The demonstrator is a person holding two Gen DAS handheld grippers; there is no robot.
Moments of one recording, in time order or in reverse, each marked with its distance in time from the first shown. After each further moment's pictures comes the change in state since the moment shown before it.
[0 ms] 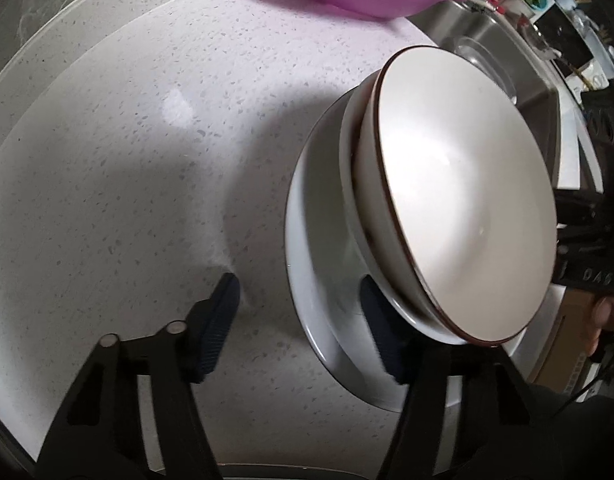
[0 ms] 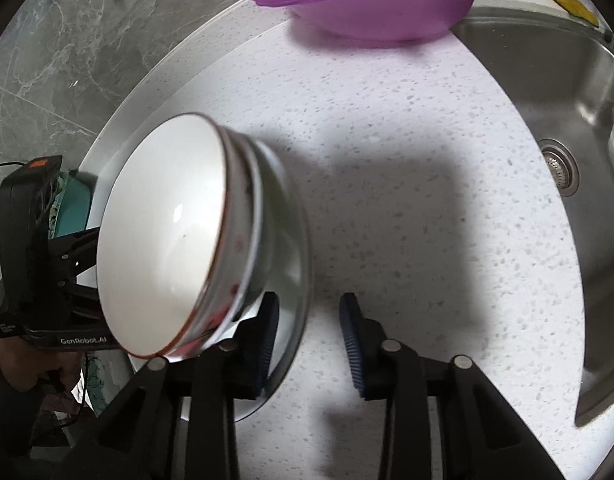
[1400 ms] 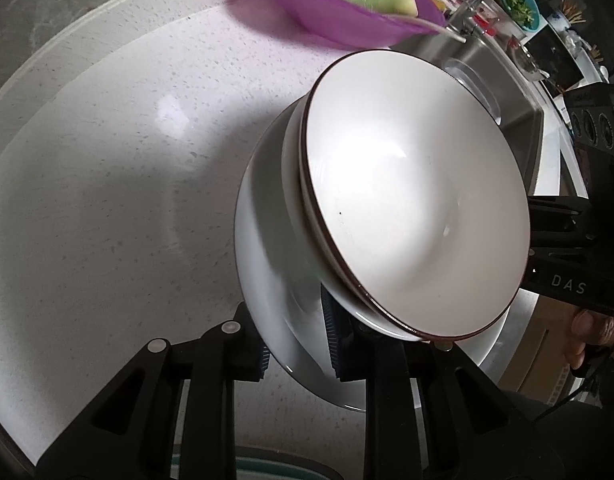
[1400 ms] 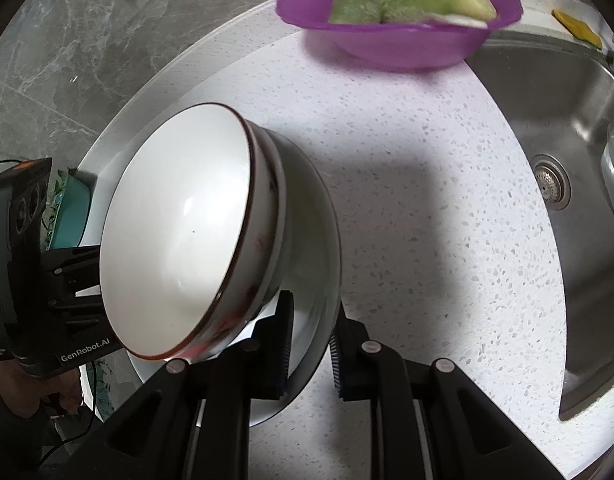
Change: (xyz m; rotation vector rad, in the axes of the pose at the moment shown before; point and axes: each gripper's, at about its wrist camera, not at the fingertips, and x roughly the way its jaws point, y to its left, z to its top) left arm -0.038 -0.005 -0.010 -0.032 -0.055 -0.041; right arm -0.018 0.023 0.014 -0.038 0.002 -0.046
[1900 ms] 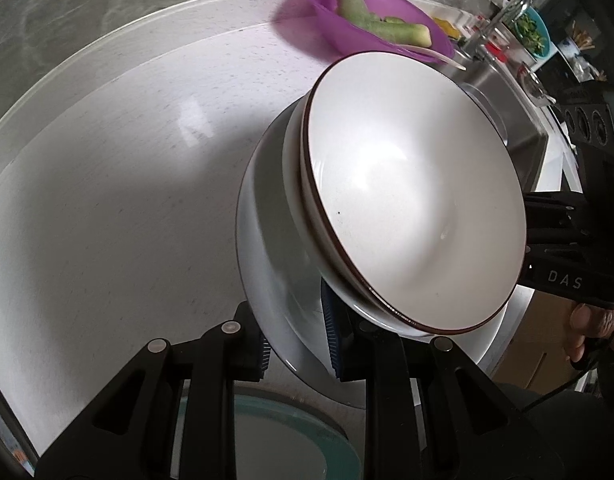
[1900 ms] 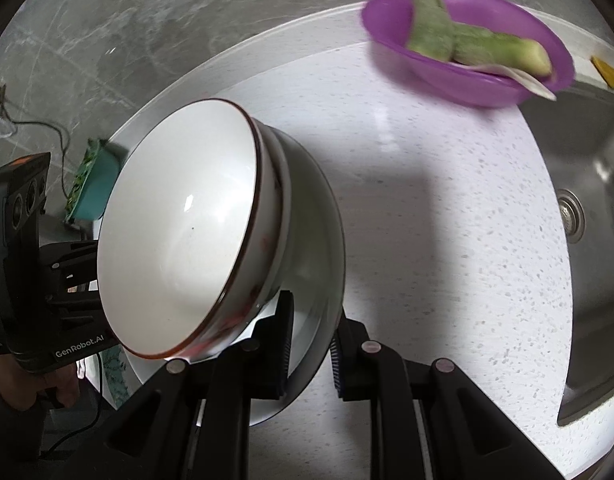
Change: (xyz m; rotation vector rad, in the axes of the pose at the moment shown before) left arm -0.059 0.009 -0.043 -0.090 -0.061 0.036; right arm -0.011 0.052 0.002 -0.132 0.015 0.034
